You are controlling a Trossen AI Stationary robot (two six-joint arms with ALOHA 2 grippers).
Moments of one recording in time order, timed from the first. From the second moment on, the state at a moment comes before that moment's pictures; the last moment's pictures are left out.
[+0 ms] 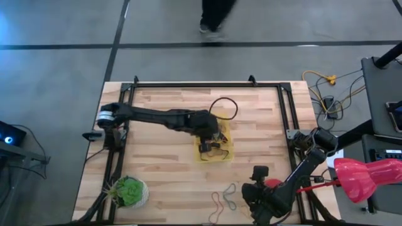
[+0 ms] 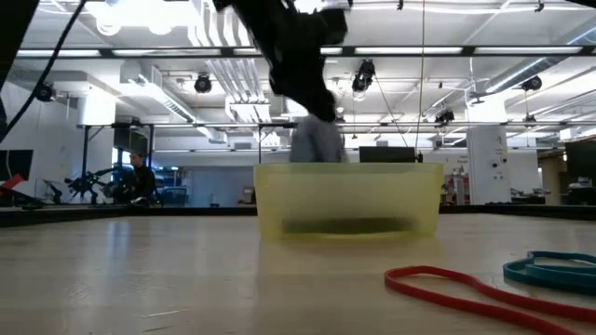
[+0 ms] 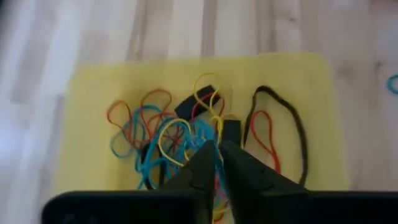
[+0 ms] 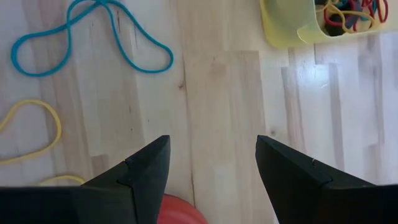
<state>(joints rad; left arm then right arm) 0.00 1.82 1.55 -0.62 -0.11 -0.02 0.87 1.89 1.44 -1.23 0.45 1.00</state>
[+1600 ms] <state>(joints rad) -0.65 1.75 1.53 -0.82 -0.43 -0.78 0.53 2.08 1.37 -0.59 -0.02 0.08</state>
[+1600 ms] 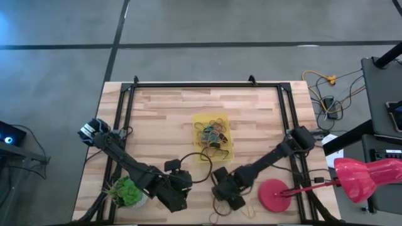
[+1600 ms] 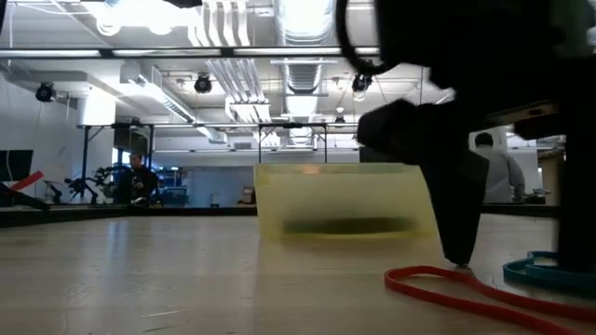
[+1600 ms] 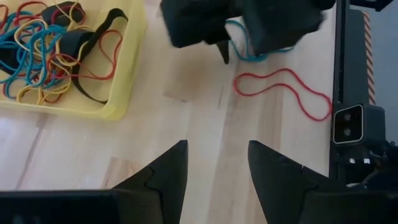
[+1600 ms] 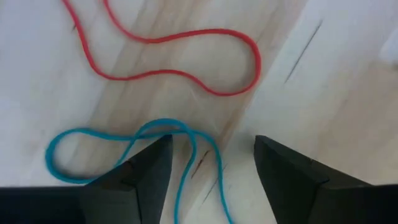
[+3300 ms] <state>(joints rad) -0.65 1.75 1.53 -0.85 -0.45 -0.78 0.67 2.10 1.37 -0.64 0.07 0.56</state>
